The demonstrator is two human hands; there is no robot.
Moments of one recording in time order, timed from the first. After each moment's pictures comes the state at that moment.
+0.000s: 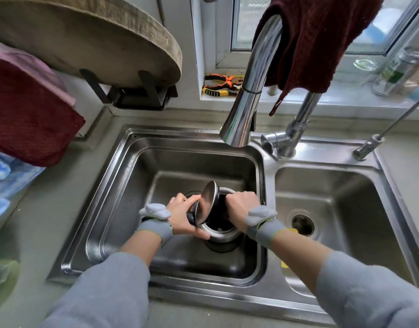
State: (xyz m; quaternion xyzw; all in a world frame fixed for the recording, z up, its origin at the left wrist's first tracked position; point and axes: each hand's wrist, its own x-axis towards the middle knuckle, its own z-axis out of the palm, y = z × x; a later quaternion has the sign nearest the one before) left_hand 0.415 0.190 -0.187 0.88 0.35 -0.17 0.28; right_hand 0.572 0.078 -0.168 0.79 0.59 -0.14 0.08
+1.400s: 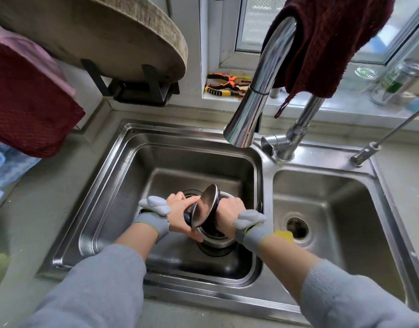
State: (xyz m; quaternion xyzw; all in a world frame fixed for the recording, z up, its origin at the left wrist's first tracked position) left_hand 0.413 0.196 -0.183 0.90 0.31 -0.21 0.24; right_hand 0.553 0.082 -0.165 0.75 0.63 -0.18 0.06
